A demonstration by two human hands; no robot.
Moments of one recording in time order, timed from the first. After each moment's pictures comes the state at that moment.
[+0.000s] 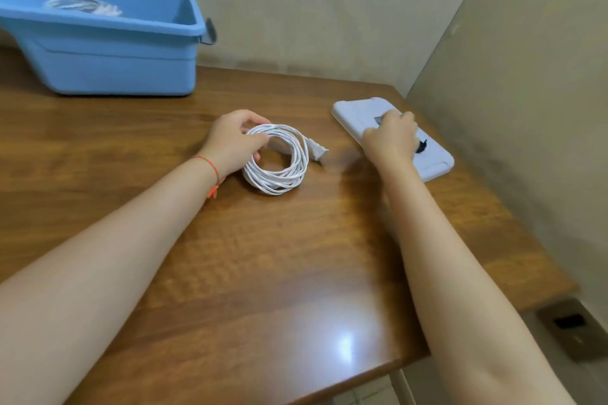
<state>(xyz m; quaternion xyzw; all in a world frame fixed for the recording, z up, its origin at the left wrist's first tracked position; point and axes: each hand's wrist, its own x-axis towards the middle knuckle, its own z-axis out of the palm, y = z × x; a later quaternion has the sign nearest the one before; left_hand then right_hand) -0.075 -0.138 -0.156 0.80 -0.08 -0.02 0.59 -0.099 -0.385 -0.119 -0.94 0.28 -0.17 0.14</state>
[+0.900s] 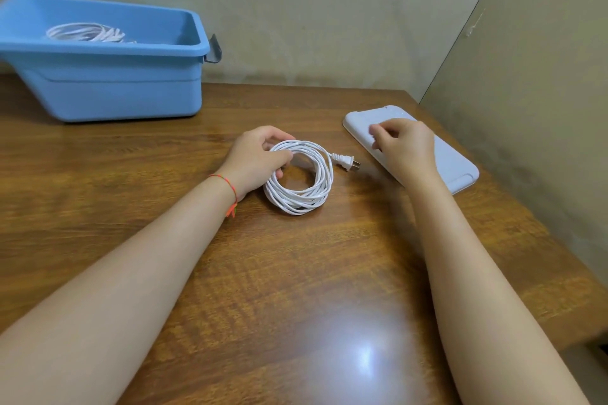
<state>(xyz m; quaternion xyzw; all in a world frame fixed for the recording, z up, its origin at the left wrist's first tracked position) -0.061 -0.153 -0.151 0.80 -0.12 -0.06 0.59 -0.096 -0.392 -0.116 -0.92 0.16 -0.23 0.28</state>
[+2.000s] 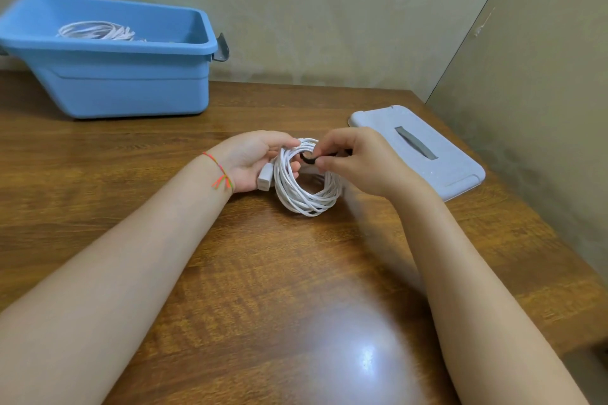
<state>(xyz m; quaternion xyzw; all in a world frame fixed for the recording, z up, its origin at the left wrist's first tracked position) -0.065 -0.143 -0.125 0.56 0.01 -0.35 0.75 -0.126 -0.326 -0.096 -0.94 -0.08 -0.03 0.34</state>
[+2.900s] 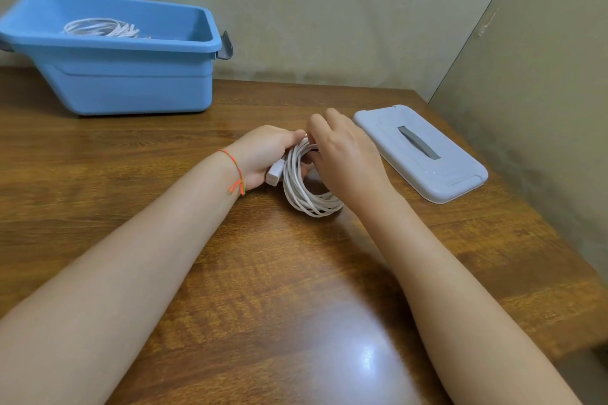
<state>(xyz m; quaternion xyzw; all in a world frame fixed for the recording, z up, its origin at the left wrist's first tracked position) -0.072 -0.154 -0.121 0.63 -0.03 -0.29 0.72 -0.107 -0.297 -0.125 -0.93 -0.16 -0.32 -0.01</state>
